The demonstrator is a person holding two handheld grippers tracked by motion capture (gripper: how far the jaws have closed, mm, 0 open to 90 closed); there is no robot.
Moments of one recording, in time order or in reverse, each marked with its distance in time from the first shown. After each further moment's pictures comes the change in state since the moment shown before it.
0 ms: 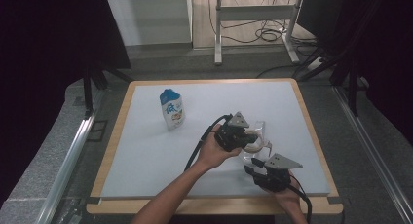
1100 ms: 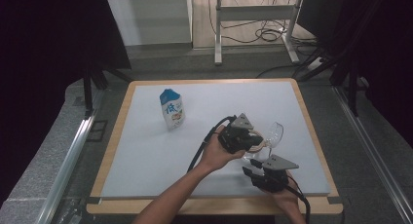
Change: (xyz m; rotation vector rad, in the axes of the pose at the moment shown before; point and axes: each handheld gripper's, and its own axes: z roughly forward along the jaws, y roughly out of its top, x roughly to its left) left arm -0.006 0.000 -0.005 -0.022 -0.022 0.005; right arm 0.002 -0.003 0.006 0.024 -0.003 -0.018
